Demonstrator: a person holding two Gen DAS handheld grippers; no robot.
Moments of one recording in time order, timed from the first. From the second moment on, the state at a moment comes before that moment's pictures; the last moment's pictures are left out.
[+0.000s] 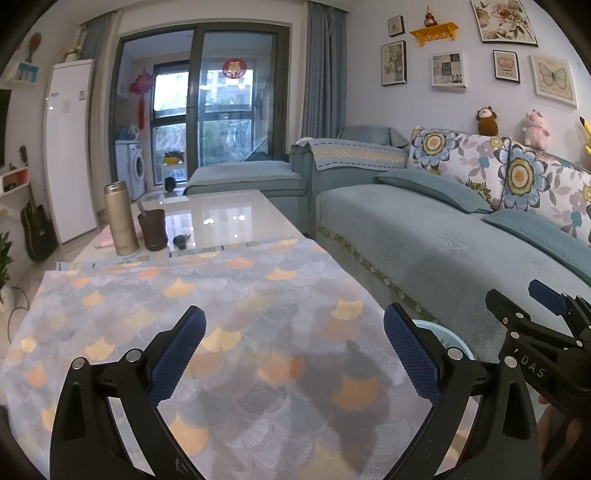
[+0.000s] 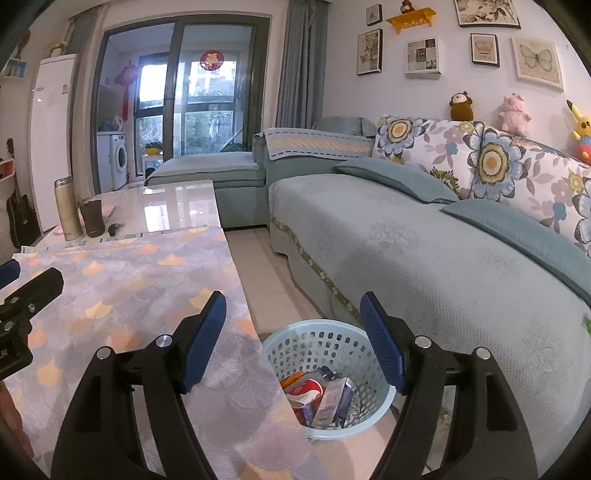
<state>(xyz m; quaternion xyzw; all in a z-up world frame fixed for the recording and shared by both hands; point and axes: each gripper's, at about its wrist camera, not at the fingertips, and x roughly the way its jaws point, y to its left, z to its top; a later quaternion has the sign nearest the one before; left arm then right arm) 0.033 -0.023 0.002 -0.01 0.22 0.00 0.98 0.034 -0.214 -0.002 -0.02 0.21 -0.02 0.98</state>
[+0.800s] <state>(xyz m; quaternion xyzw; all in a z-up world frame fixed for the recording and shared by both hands) 0.034 -0.022 0.006 -0.01 0.22 0.00 0.98 0.037 -0.215 -0.002 -0.02 0.22 -0.03 0.98</state>
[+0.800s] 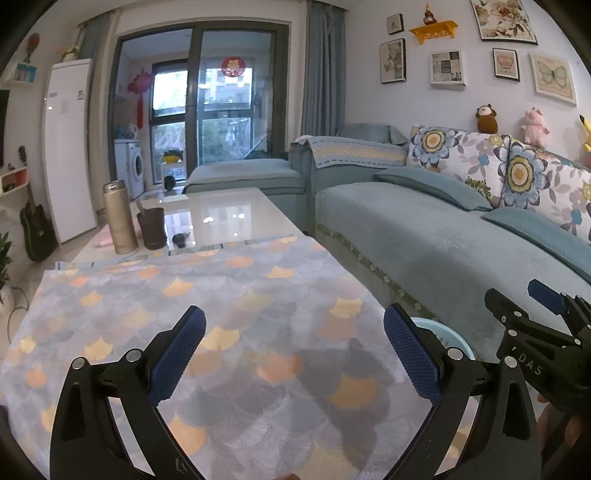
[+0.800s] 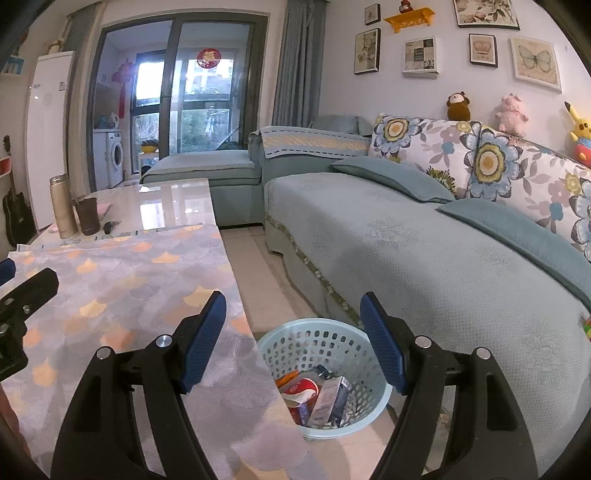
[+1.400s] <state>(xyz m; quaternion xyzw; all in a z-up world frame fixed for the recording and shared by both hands) 0.034 -0.021 0.004 -0.01 0.22 0.00 0.98 0.035 -0.221 -0.001 0.00 0.20 -0.04 0.98</state>
